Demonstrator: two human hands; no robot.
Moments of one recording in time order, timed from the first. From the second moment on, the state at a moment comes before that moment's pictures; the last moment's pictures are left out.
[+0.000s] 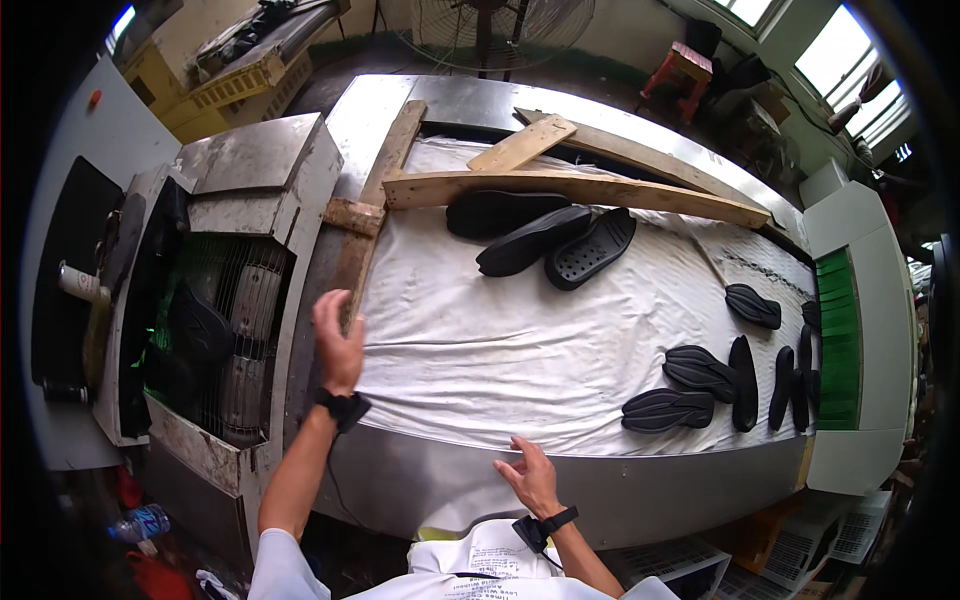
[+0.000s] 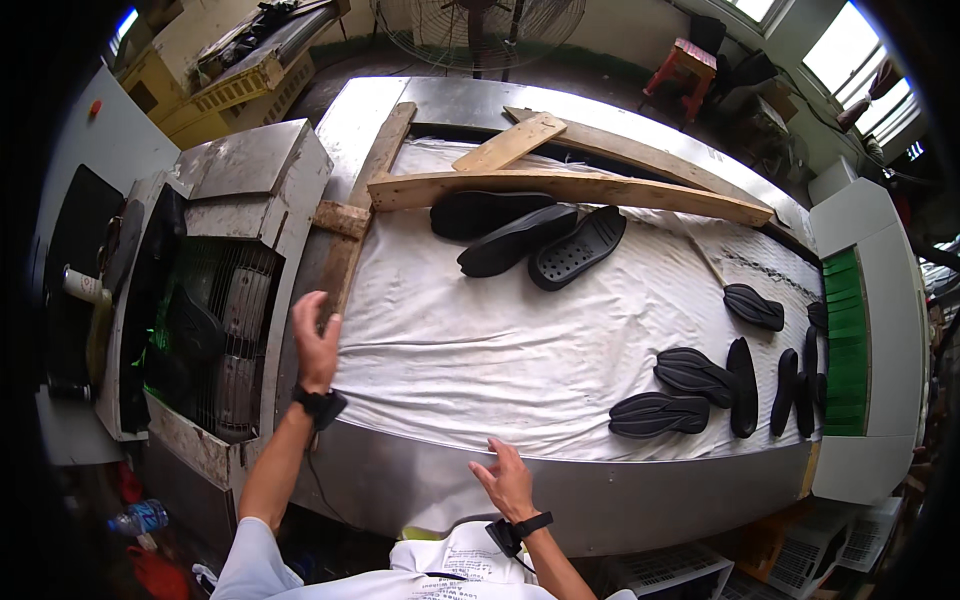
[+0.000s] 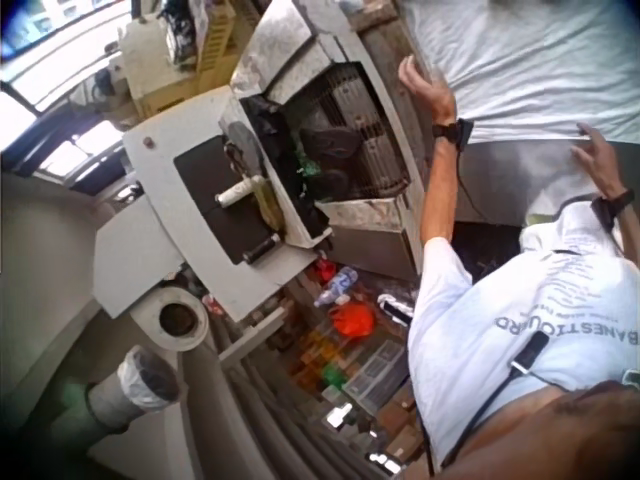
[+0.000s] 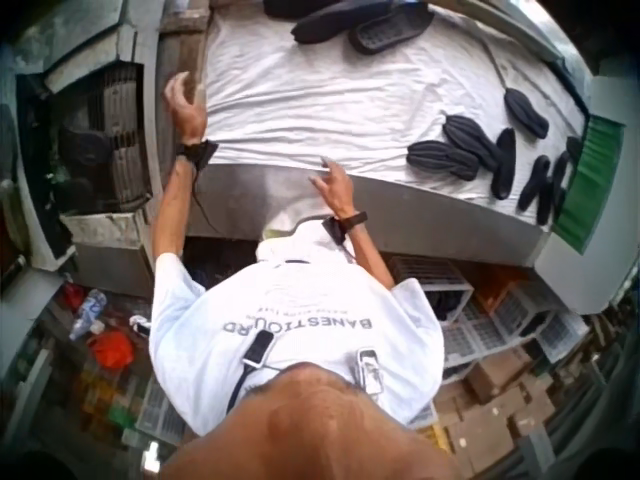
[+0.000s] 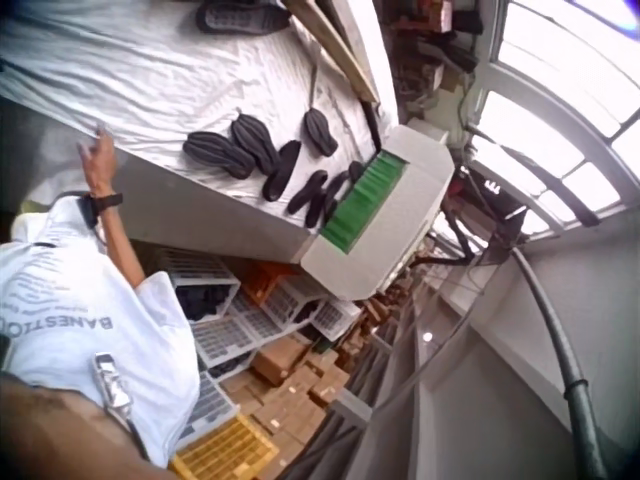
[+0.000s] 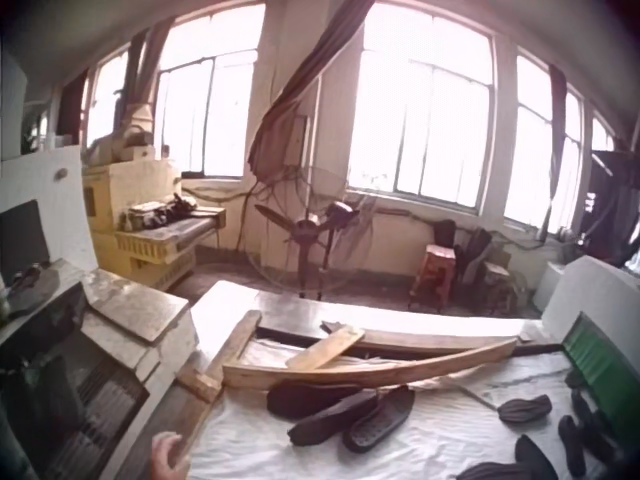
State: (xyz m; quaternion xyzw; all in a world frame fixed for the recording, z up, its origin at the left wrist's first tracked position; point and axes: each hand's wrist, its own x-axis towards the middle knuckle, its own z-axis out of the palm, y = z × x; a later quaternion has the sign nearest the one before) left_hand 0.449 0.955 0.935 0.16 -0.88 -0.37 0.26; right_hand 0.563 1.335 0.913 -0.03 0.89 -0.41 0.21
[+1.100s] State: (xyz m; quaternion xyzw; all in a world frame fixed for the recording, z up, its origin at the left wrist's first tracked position) left_hand 0.242 1.095 0.851 0.07 -0.83 -0.55 0.03; right_hand 0.508 1.403 0.894 0.11 0.82 -0.50 0.26
